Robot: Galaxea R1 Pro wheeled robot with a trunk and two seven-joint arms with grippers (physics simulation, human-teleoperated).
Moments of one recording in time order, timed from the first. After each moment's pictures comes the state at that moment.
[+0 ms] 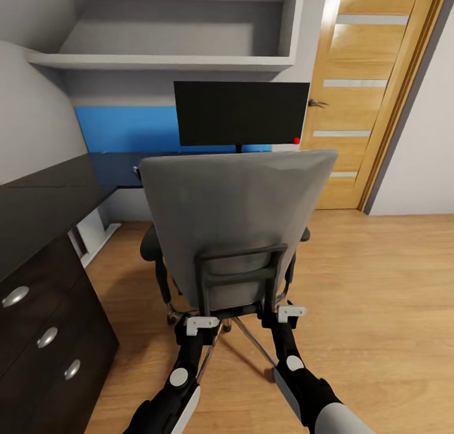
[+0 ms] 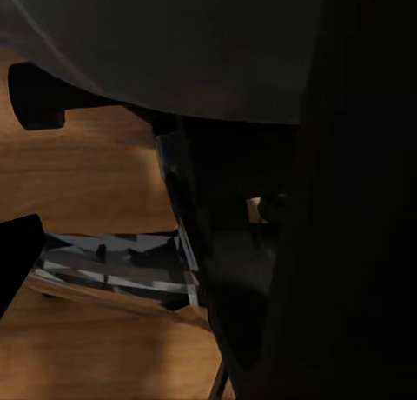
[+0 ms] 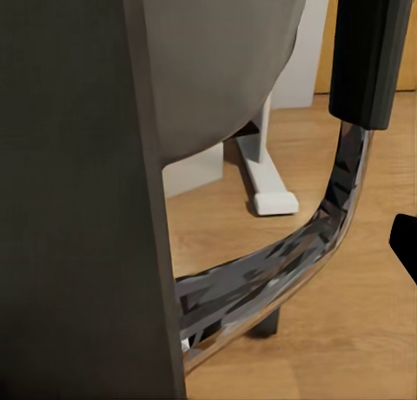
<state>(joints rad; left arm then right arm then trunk) -0.39 -0.17 -0.34 -0.81 0.07 -0.18 0.31 -0.56 0.13 0.18 -0.49 -0.01 -0.50 -0.24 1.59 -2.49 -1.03</state>
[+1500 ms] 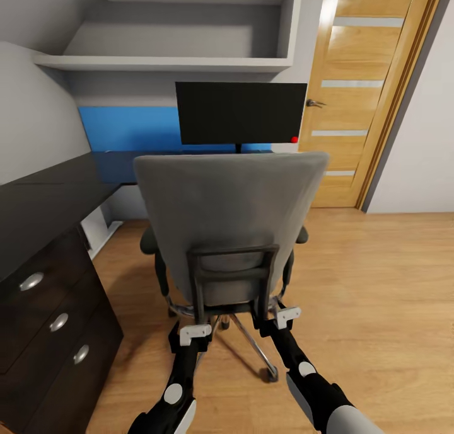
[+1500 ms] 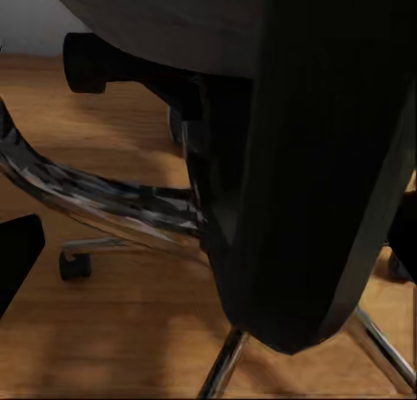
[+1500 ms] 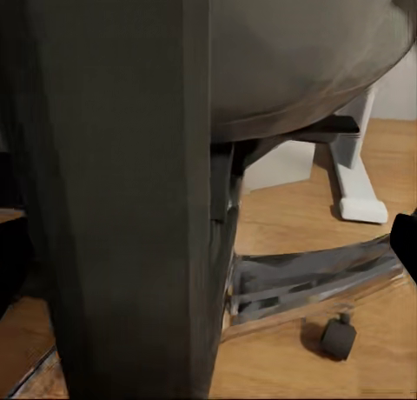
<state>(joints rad) -0.39 -0.17 -0.31 -0.67 0.07 -0.40 0.32 -0.56 0.07 0.16 -0.43 0.00 -0.58 0.07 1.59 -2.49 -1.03</state>
